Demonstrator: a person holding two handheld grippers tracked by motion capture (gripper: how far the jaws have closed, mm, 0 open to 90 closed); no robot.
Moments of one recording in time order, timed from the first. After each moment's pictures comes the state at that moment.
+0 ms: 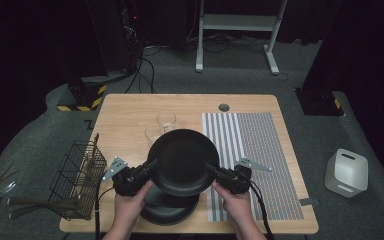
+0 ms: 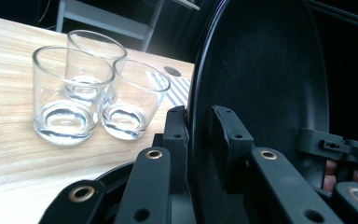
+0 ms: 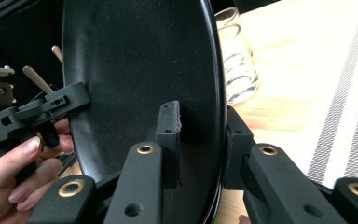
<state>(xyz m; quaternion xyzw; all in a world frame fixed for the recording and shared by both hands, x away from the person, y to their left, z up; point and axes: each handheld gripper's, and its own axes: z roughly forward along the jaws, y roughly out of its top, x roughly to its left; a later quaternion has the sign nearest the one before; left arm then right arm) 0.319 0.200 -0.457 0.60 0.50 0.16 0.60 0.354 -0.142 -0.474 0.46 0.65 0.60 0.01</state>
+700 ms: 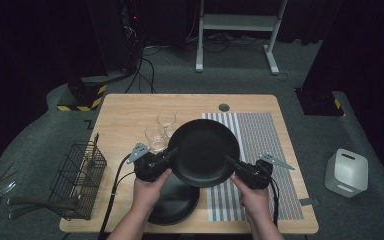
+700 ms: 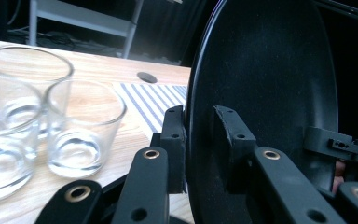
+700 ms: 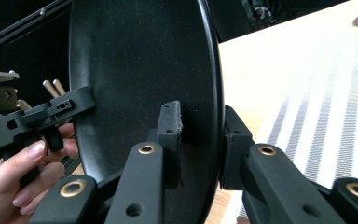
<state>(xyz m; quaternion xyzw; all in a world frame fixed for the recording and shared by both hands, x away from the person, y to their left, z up) 0.357 0.150 -0.439 0.63 0.47 0.14 0.60 0.361 -0.194 -0.458 0.48 0.62 0.62 0.04</state>
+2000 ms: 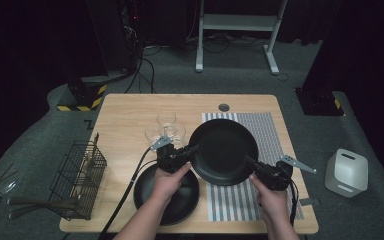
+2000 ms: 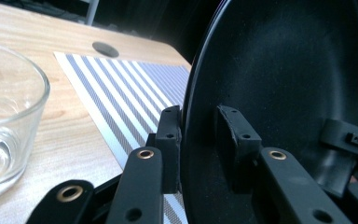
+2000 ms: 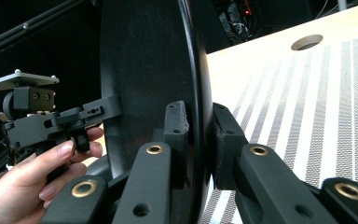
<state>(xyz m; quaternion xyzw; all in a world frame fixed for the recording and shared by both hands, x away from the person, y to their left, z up) 0.401 0.105 -0.465 0.65 0.47 0.05 0.60 0.357 -0.240 -0.456 0.49 0.61 0.62 0.07</state>
